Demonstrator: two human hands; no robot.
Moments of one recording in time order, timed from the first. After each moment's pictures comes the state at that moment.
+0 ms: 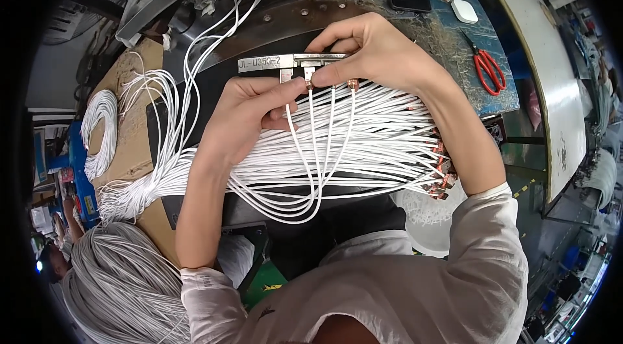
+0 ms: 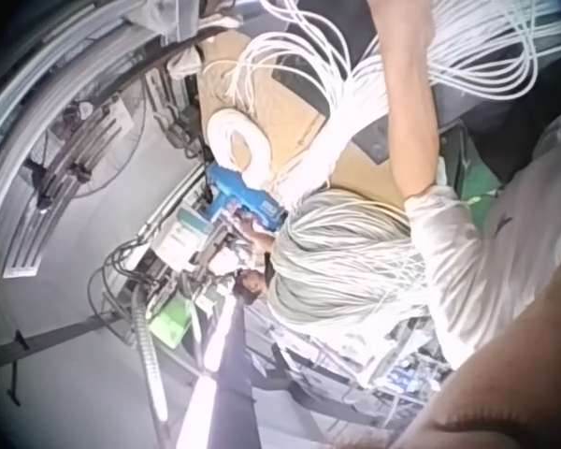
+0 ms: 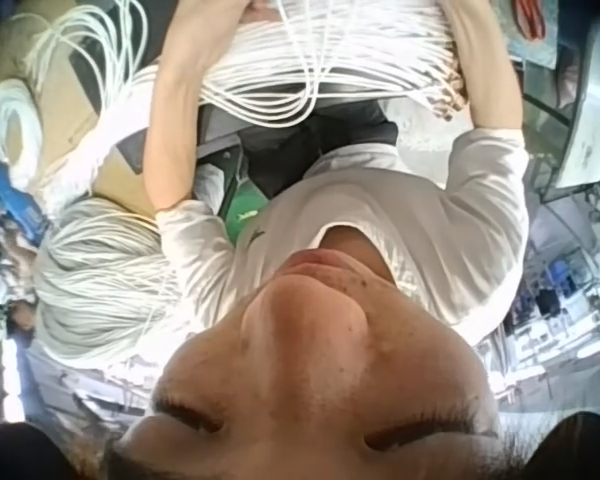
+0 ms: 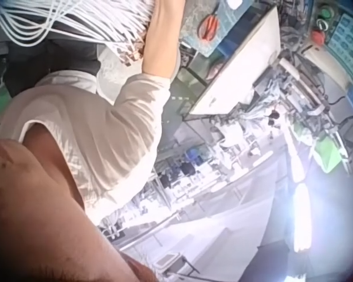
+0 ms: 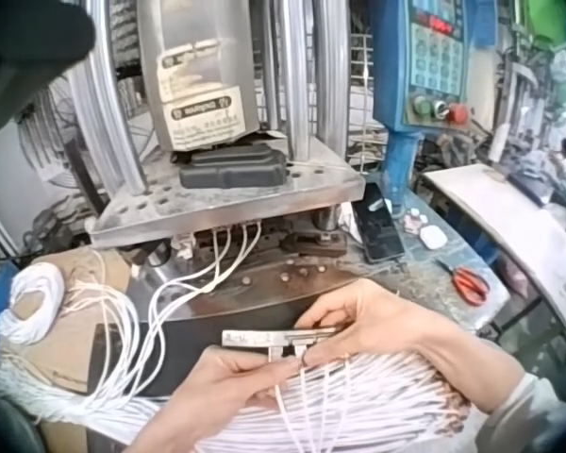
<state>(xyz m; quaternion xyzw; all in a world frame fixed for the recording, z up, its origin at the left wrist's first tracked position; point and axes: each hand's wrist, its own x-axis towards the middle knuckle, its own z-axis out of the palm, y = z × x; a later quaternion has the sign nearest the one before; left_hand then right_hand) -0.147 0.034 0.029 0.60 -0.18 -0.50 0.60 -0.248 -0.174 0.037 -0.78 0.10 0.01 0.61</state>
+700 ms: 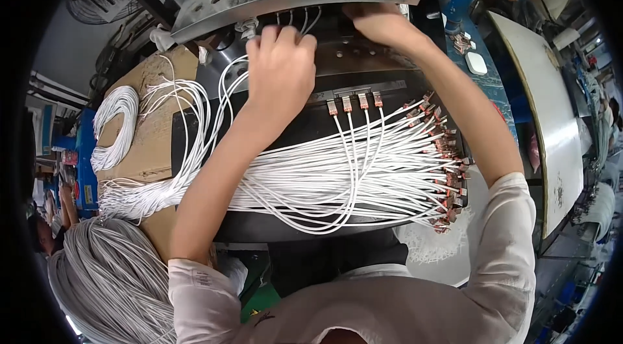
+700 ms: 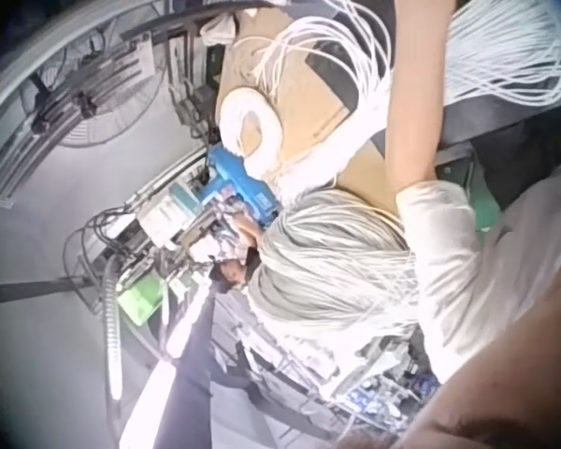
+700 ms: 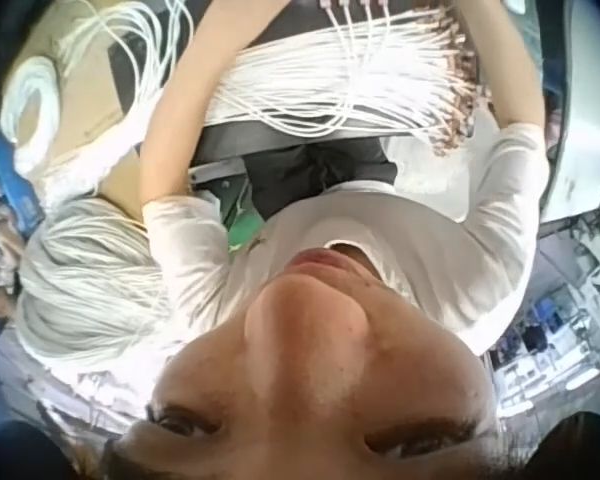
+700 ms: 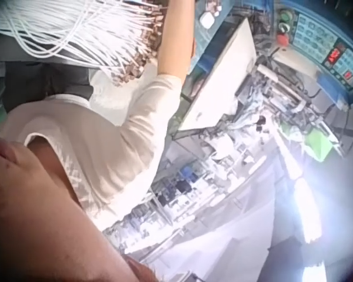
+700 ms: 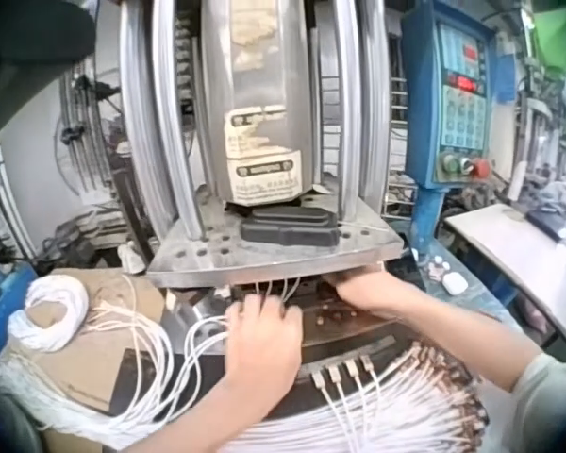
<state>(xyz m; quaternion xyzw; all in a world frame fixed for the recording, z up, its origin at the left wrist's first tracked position) -0.095 -0.013 0.029 0.80 -0.48 0.32 0.13 -0.129 -0.244 0.027 -0.97 0.05 -0.17 0.18</state>
